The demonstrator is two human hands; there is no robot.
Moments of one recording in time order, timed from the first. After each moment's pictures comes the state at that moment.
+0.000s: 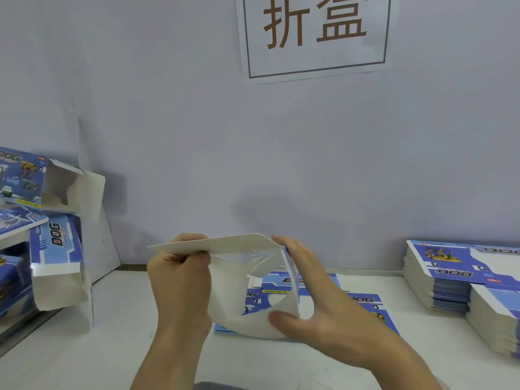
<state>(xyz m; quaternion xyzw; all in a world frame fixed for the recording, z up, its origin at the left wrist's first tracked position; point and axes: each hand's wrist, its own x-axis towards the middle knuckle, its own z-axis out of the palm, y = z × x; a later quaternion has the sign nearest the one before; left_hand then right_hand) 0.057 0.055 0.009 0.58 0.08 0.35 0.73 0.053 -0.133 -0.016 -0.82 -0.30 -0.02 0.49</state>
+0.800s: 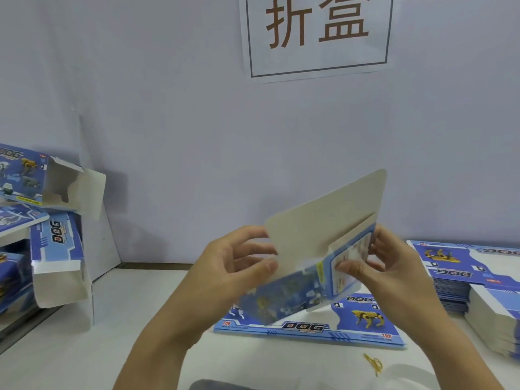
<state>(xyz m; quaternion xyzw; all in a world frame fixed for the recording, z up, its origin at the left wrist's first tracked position) 0.046 0.059 0.019 0.75 -0.26 0.06 0.60 0.087 -0.195 -0.020 -0.73 -0.21 -0.24 0.61</state>
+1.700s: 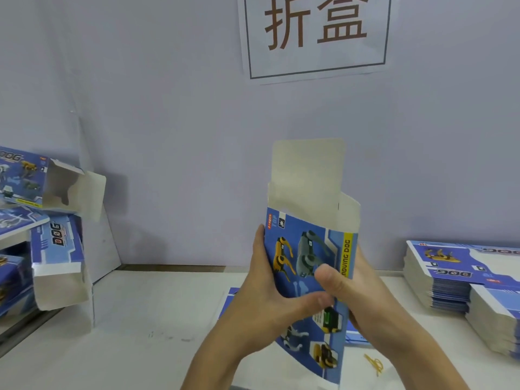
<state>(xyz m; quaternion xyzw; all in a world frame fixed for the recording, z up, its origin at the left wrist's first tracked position) 0.059 0.015 -0.015 0.73 -0.28 0.05 0.62 0.064 -0.149 -0.009 -0.67 -0.27 -0.06 0.69</state>
